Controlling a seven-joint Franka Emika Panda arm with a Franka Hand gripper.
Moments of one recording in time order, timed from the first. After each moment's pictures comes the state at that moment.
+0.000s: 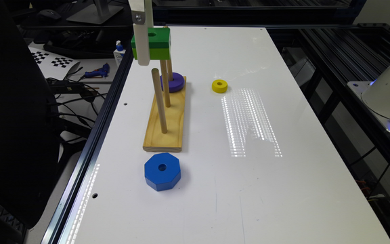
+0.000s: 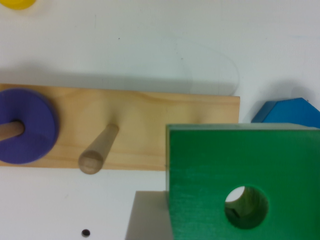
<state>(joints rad) 0.00 0.31 0.15 -1.81 0.02 2.19 0.89</state>
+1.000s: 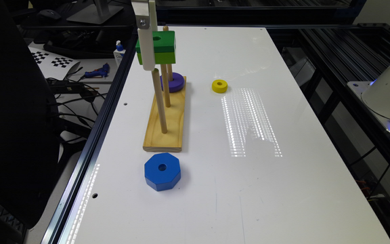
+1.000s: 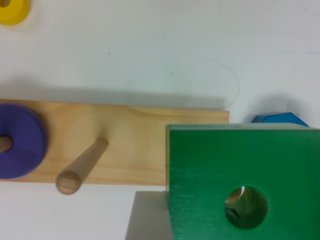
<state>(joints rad) 0.02 0.31 0.15 -1.82 0.01 2.16 0.91</state>
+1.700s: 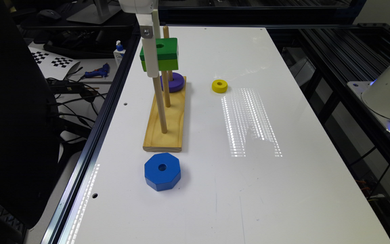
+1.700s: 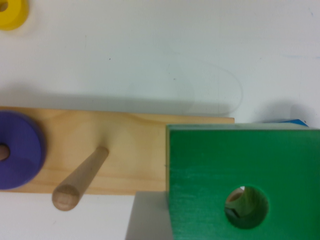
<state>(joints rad) 0.02 0.32 0.15 -1.82 0.01 2.17 0.91</state>
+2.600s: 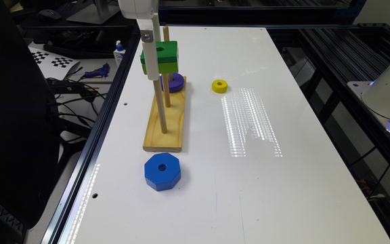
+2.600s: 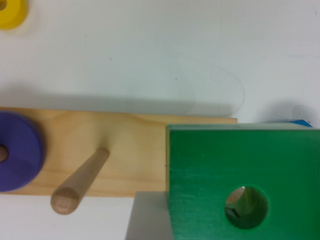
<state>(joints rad) 0.02 0.33 0.15 -1.83 0.01 2.18 0.91</state>
